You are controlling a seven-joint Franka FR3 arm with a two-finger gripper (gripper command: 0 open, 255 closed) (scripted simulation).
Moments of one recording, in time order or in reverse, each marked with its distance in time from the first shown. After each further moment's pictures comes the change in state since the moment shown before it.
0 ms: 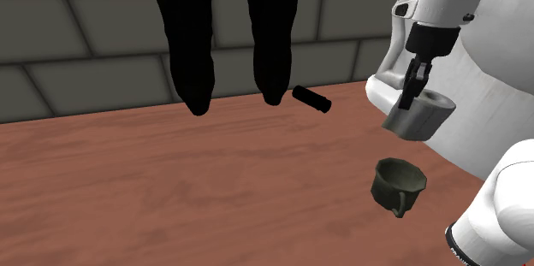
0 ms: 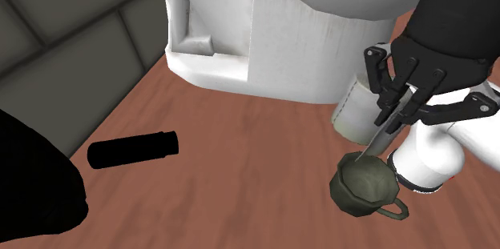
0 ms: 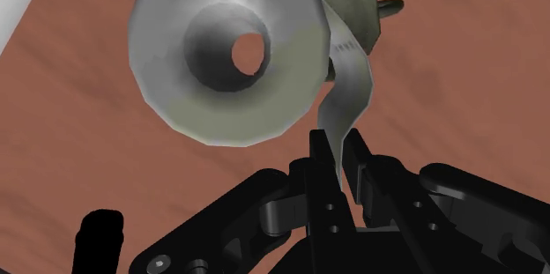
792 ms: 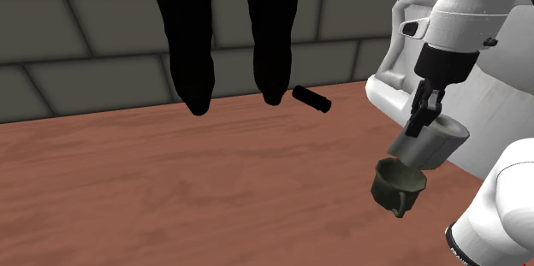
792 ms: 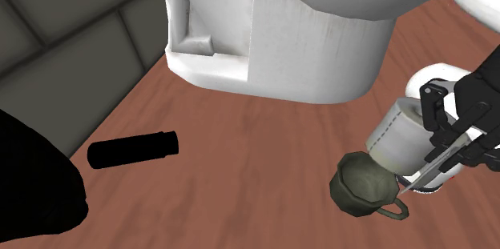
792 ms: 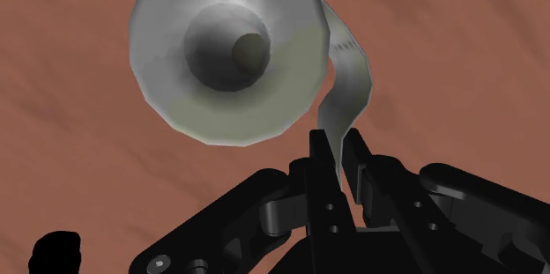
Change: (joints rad) arm 0.048 -0.147 0.126 -0.106 0.115 -0.038 0.113
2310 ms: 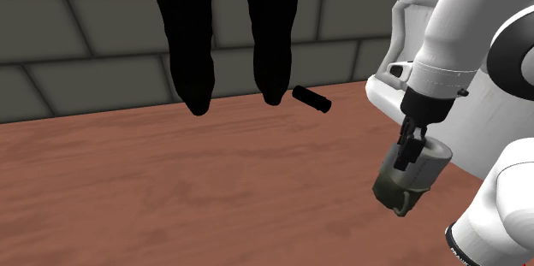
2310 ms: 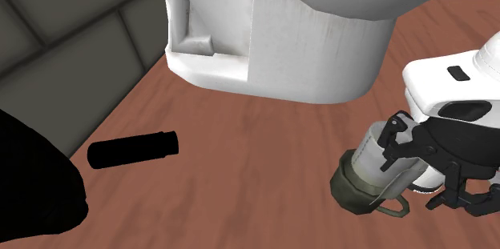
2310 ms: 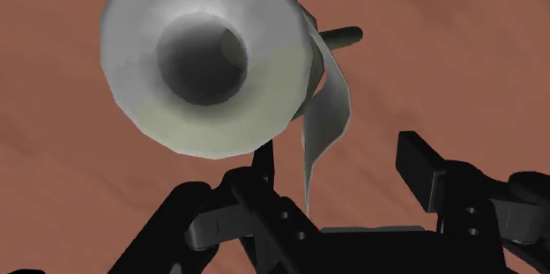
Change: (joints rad) arm 0.016 -0.073 0.023 -0.227 0.025 0.156 -0.005
